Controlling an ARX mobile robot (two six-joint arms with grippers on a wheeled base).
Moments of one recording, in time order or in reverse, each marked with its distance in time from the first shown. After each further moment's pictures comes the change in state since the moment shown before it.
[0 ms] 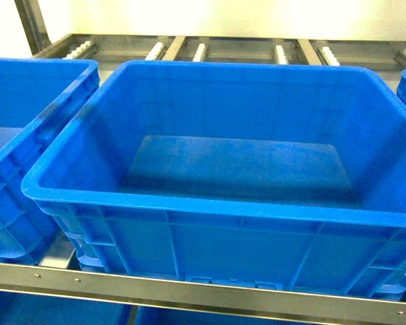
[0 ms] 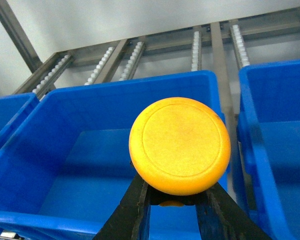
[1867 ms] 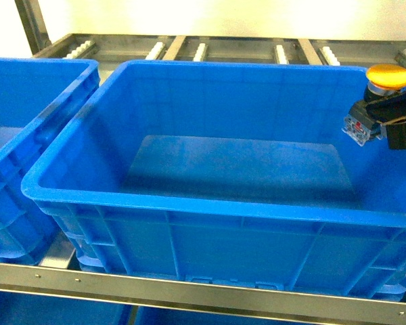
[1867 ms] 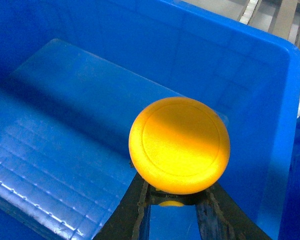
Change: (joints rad) left arm 0.000 0.000 0.000 0.000 0.000 0.000; right arm 0.006 0.846 0.374 0.179 -0.152 -0.466
